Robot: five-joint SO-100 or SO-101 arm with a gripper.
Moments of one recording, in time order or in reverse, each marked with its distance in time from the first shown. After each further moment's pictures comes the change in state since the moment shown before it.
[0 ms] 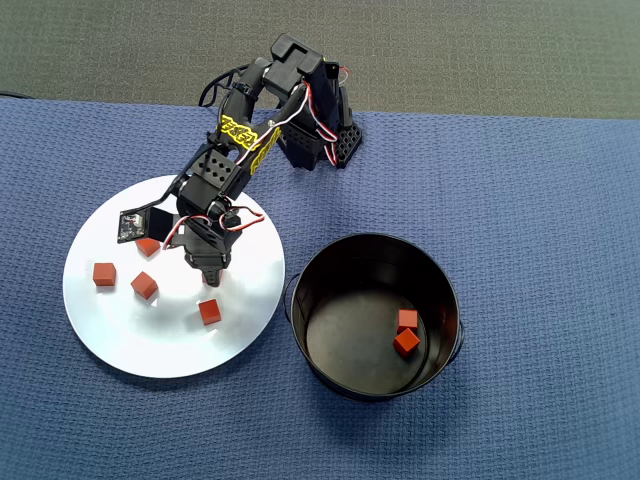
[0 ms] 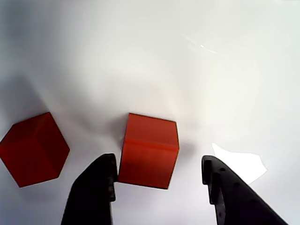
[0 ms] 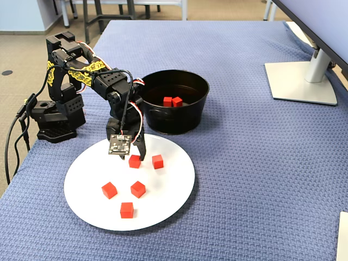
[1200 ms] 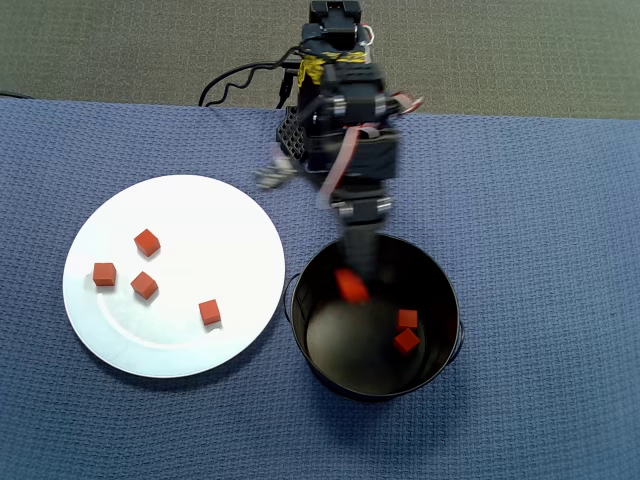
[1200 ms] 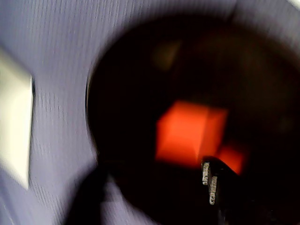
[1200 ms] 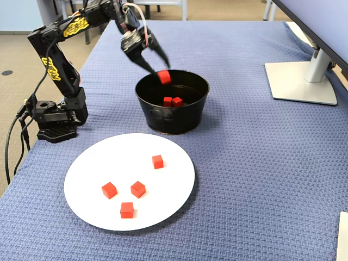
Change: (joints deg) arm -44.6 33.5 -8.1 6.7 28.9
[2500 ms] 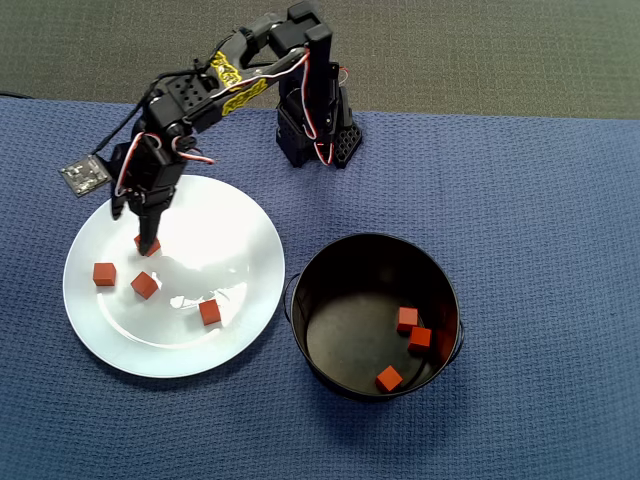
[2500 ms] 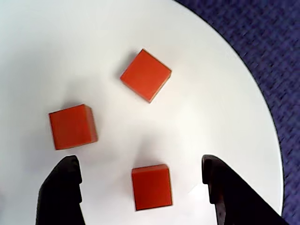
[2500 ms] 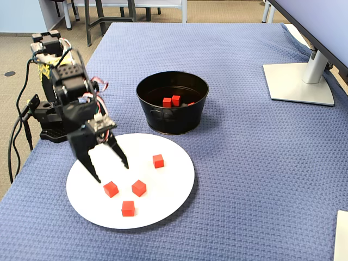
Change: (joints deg) arm 66.6 -18.5 16.9 -34.1 -89.4
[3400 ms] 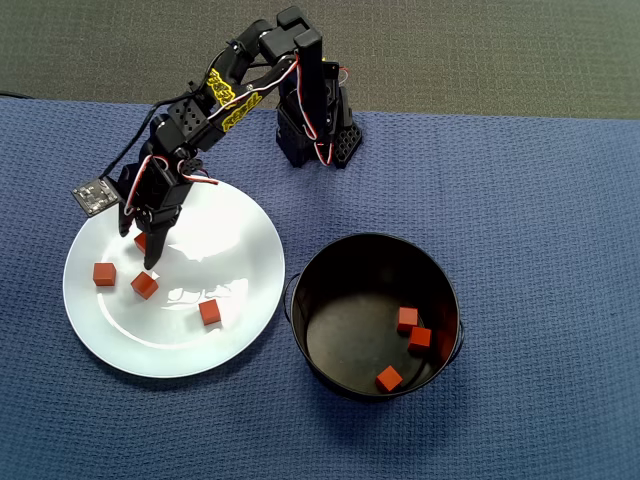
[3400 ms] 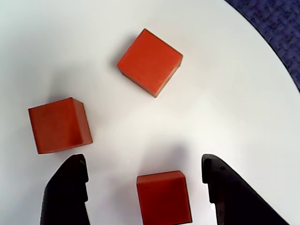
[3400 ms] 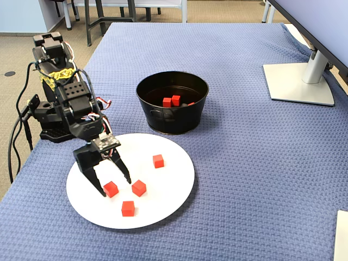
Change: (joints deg) arm -1.9 -4.6 11.0 -14.0 3.0
